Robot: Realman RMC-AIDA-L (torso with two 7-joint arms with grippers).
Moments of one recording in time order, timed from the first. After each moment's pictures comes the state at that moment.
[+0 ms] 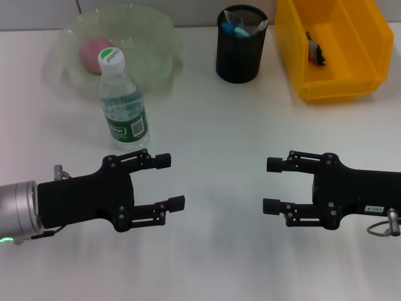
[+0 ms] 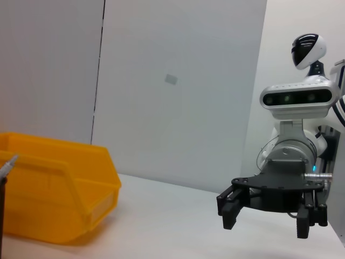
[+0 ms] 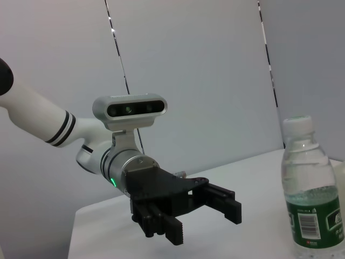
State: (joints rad) left arm -0.48 -2.04 0.62 0.33 2.00 1.73 -0.90; right arm 0.43 2.03 -0.89 -0.45 -1.77 -1.71 1.06
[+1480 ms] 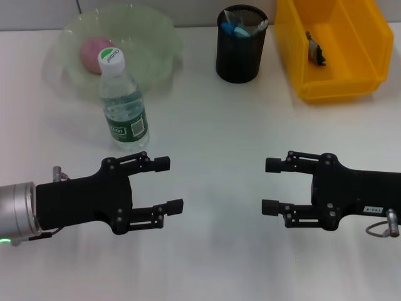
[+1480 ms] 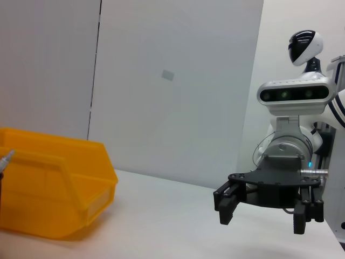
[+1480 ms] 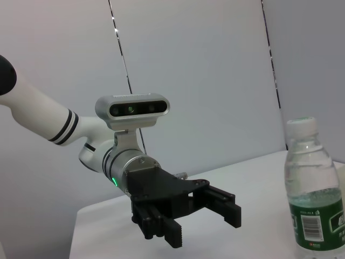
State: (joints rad) left arm -0.47 -2.04 0.63 0.34 2.00 1.73 -0.91; right arm 0.43 2.04 -0.89 -0.45 -1.77 -1.71 1.05
